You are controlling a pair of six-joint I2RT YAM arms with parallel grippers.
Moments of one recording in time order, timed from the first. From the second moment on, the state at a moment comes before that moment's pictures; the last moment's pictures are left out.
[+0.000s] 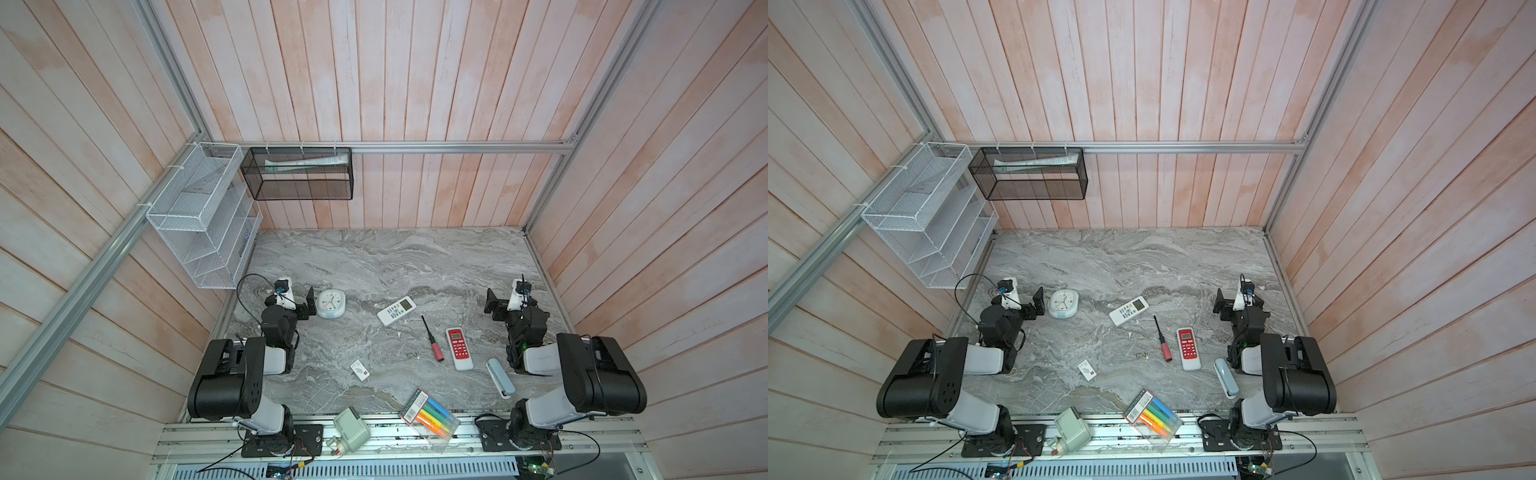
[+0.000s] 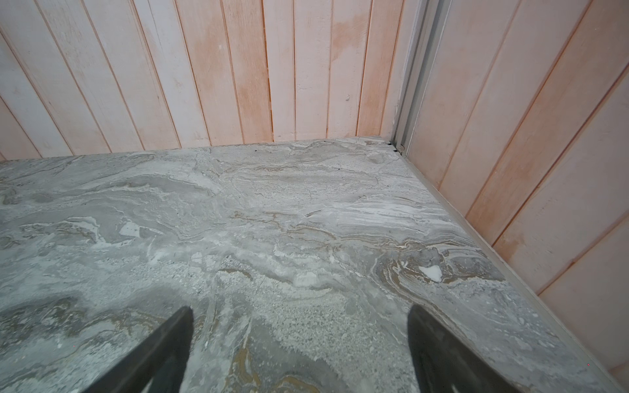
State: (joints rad) left arm 0.05 1.54 0.29 1.09 0.08 -0.02; right arm -0.07 1.52 0.23 1.12 -0.04 0.03
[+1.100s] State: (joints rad) left arm -0.08 1.39 0.65 0.42 -0.09 -0.15; right arm -0.03 1.24 0.43 0.63 -0.04 0.13
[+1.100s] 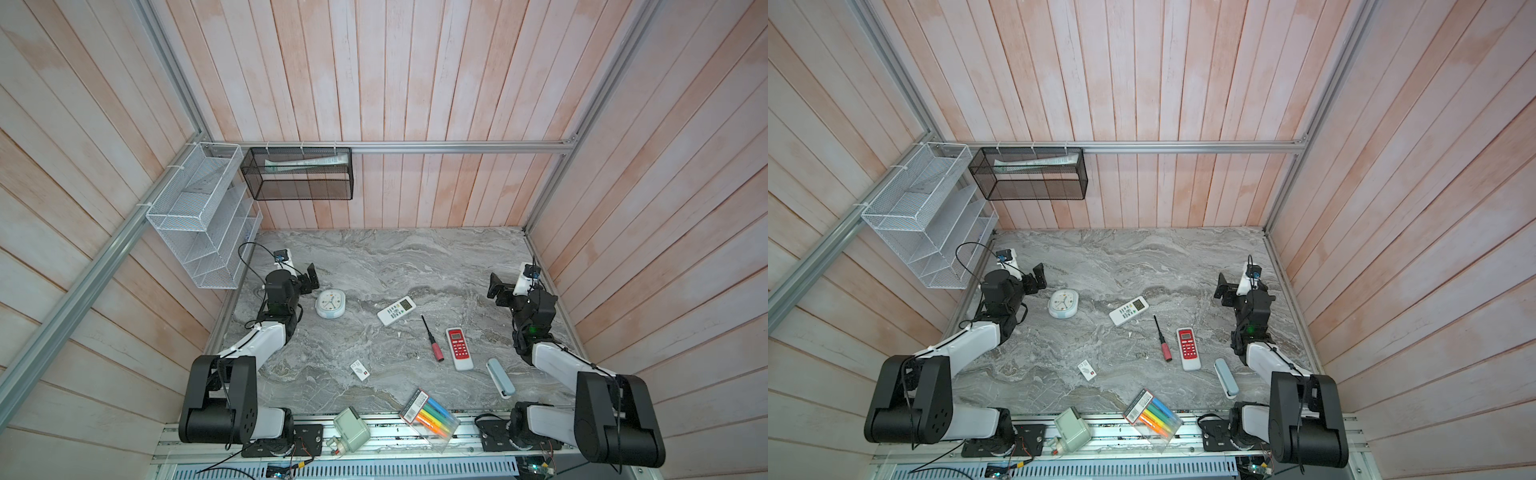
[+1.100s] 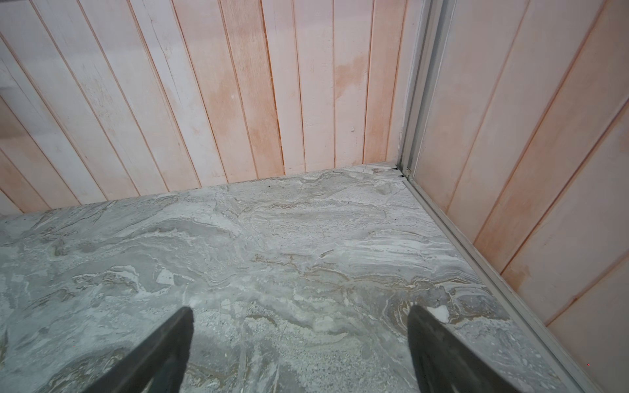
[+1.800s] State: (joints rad) left arm -0.63 1.75 1.09 -0.08 -0.01 0.11; right arm 0.29 1.27 0.66 0.07 -0.05 0.18
